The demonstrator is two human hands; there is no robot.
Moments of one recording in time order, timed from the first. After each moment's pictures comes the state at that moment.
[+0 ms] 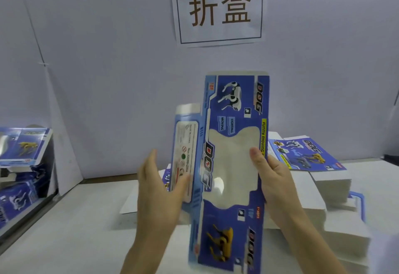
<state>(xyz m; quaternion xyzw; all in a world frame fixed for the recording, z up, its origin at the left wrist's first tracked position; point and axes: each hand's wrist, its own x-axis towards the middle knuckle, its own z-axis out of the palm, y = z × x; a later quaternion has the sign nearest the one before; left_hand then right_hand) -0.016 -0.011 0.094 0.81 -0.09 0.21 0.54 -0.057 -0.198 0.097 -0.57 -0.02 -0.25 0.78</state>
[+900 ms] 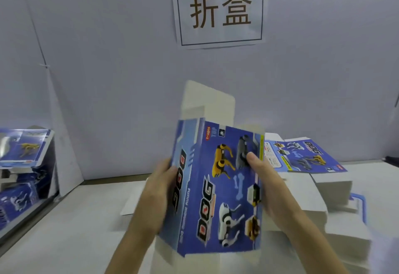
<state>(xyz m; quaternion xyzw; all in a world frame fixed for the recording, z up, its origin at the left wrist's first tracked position) -0.008 0.004 0.096 0.63 -0.24 -0.04 0.74 -0.047 -0.202 0.090 -0.57 -0.11 -0.12 0.80</state>
